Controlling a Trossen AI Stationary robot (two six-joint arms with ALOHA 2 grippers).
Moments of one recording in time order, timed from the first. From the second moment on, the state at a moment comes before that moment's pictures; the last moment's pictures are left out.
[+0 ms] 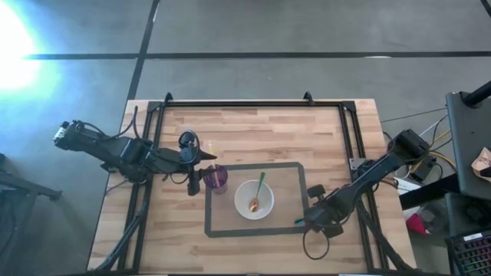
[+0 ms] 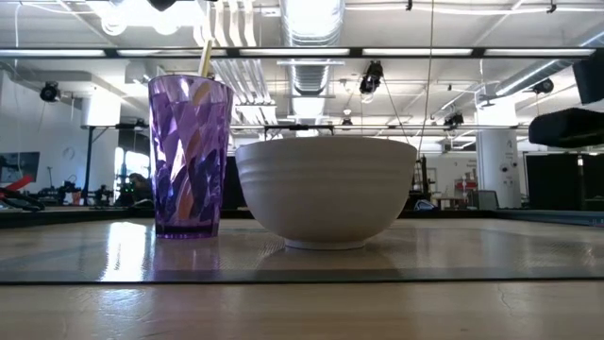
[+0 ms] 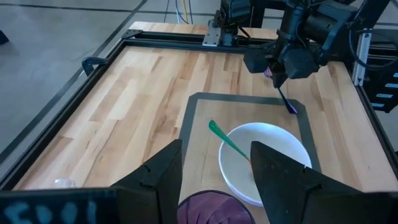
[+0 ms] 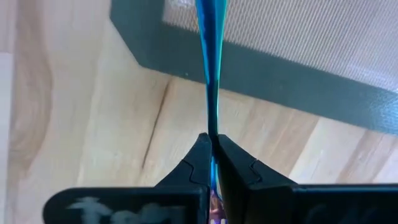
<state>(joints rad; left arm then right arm) -0.32 1.03 1.07 -0.53 -0.45 -0.24 0.66 1.56 0.83 -0.78 0.00 0.37</state>
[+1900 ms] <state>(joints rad) -0.32 1.36 1.07 0.04 -0.47 -0.10 0.63 1.12 0.82 -0.17 1.13 0.16</state>
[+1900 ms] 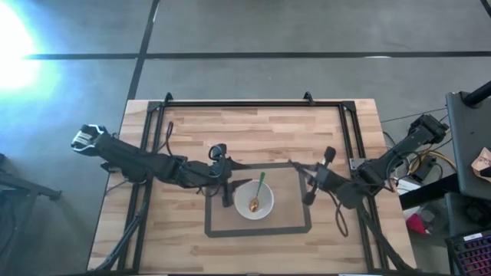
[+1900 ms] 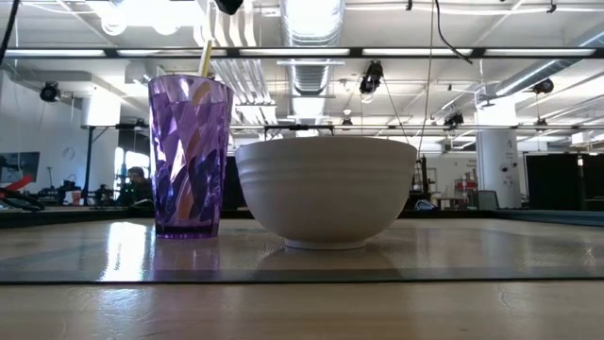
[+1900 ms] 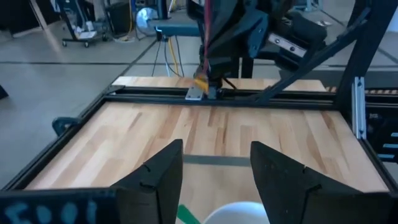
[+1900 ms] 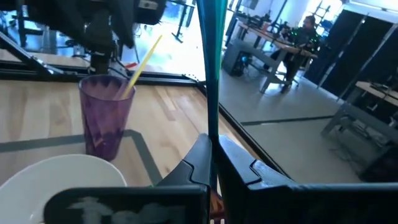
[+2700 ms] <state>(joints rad) -0.32 1.46 1.07 0.25 -0.49 -0.06 0.60 1.12 0.65 0.29 1.12 0.04</state>
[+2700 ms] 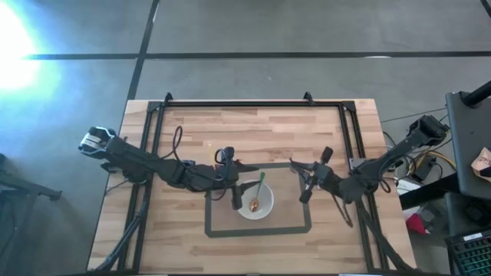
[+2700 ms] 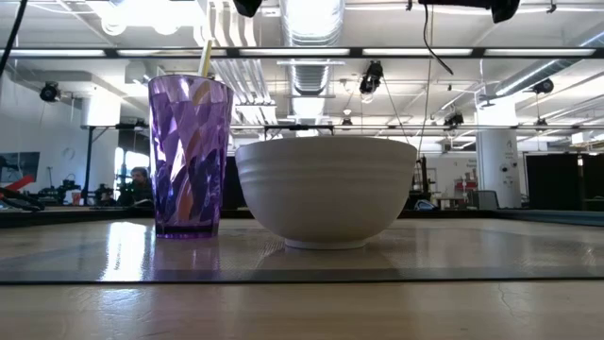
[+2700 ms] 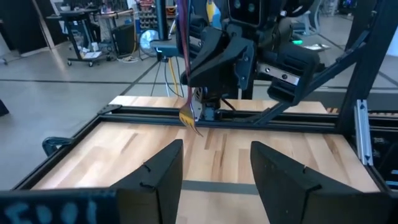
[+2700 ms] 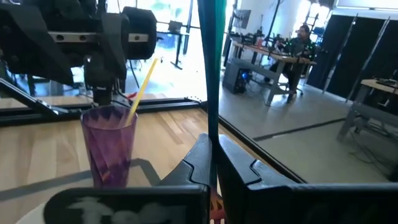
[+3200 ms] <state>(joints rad) -0.32 1.46 1.07 0.28 -0.50 -0.04 0.53 1.12 0.58 0.49 0.94 0.00</state>
